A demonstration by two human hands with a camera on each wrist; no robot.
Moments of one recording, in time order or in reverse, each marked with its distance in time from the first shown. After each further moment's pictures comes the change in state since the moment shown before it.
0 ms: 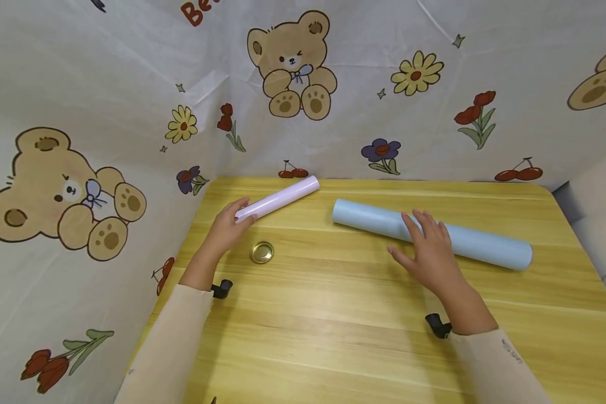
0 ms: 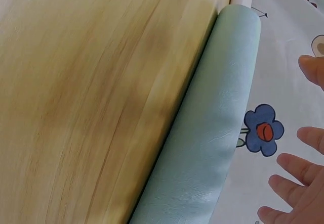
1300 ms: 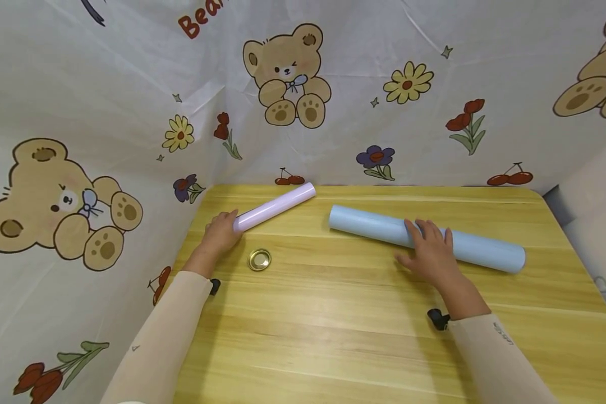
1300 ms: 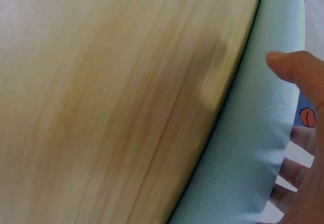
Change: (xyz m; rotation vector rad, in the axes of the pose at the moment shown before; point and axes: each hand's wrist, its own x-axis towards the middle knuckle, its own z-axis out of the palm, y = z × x) left_hand 0.035 -0.045 0.003 0.535 -0.097 -0.078; right_hand 0.009 0.040 0.015 -0.106 -0.193 0.150
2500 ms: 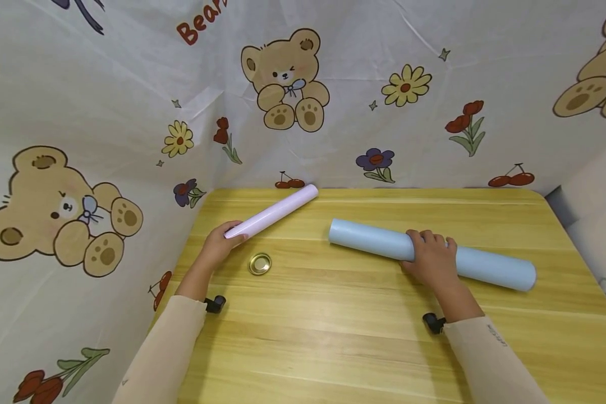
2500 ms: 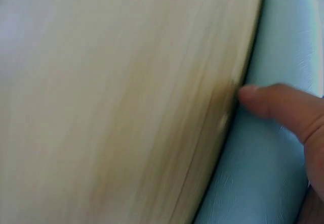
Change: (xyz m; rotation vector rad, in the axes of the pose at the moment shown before) left_hand -0.022 -0.008 0.008 -0.745 0.008 -0.090; right_hand 0.001 0.005 0.018 -0.072 0.057 0.070
